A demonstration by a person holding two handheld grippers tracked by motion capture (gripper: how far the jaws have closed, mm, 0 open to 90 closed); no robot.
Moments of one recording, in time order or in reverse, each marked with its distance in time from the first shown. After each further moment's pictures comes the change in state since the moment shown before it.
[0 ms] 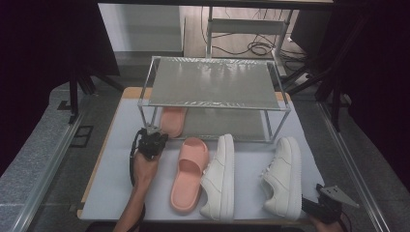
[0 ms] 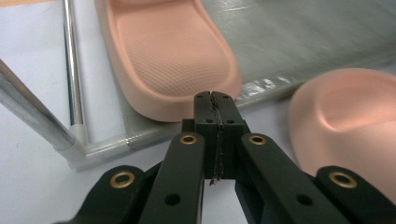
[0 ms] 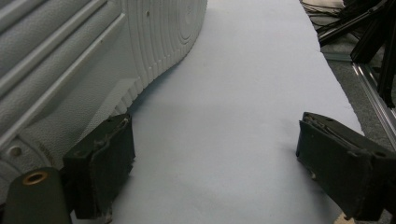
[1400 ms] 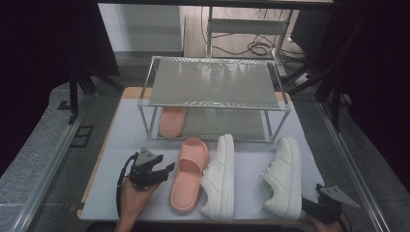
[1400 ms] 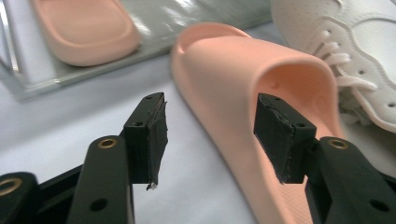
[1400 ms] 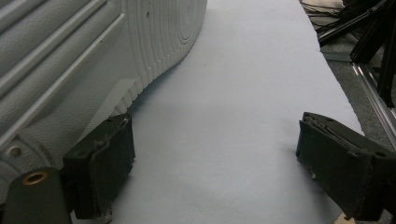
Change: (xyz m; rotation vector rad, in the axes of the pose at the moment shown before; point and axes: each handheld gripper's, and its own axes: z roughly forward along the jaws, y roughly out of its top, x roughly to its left) left arm -0.045 -0.040 -0.085 -0.021 -0.187 0.072; right arm 0.000 0.000 0.000 -0.001 -0.001 0.002
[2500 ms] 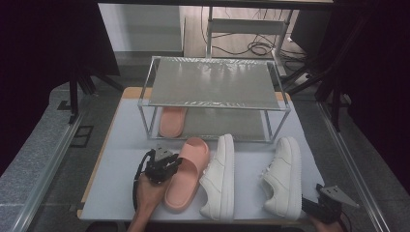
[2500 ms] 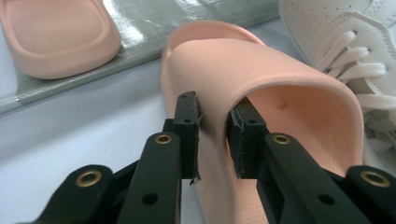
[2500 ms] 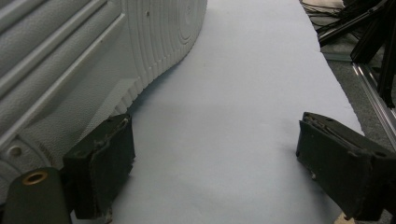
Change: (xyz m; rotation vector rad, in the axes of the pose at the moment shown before) left arm -0.011 0.011 0.039 0.023 0.054 0.009; right arm 0.000 0.000 0.000 0.001 0.001 -0.001
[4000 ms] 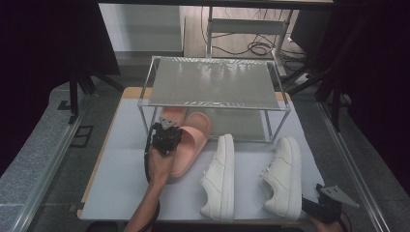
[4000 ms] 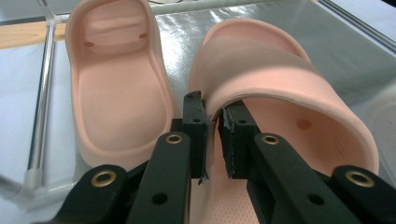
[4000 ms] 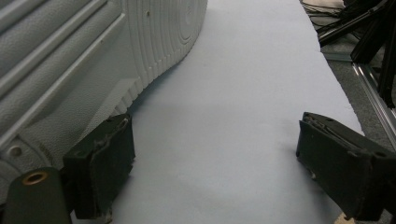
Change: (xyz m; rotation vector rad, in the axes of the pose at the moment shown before) left arm 0.026 0.066 0.044 -0.053 0.172 -0.115; right arm 0.000 0.000 0.000 0.001 0.001 -0.002
